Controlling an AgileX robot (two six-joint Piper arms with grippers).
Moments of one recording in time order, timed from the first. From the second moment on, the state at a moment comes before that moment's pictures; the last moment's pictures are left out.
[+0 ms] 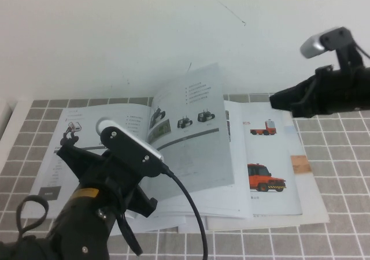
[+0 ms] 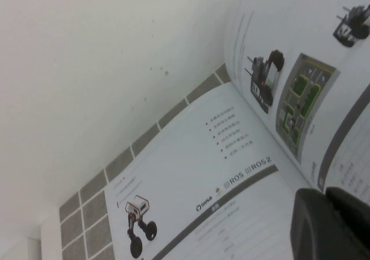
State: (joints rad) right arm 0.16 1.76 -1.18 1.24 0.69 -1.38; left arm -0.83 1.41 -0.58 -1.19 -0.72 1.35
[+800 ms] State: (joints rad) right arm 0.47 1.69 -1.18 1.27 0.65 -1.46; left arm -0.44 1.79 -0.78 0.69 -0.37 -0.40
